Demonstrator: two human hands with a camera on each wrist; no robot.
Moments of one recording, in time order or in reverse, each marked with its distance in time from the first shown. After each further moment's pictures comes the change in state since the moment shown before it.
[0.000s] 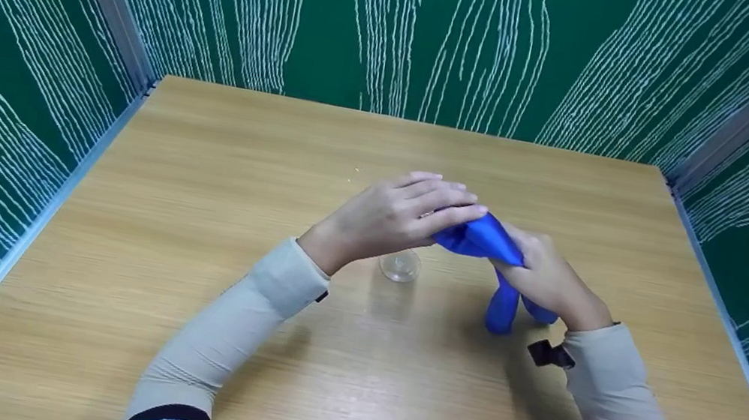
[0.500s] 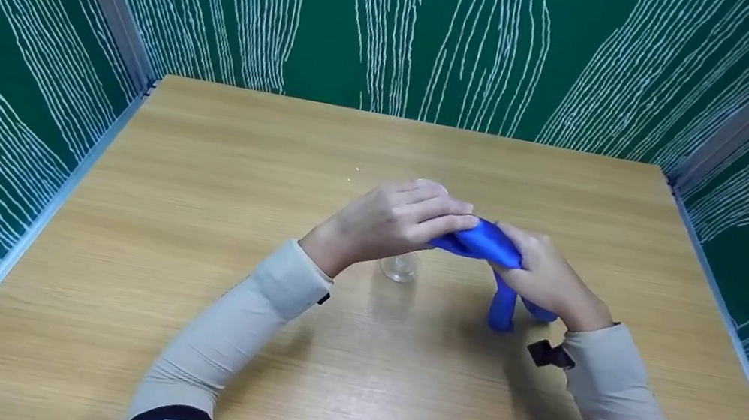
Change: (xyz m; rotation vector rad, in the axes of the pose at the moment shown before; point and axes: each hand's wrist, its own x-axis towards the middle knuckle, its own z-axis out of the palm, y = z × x) left_hand 0.001 0.003 0.001 -0.060 0.077 0.031; right_hand 0.000 -0.004 0.000 -0.058 -0.022 0.043
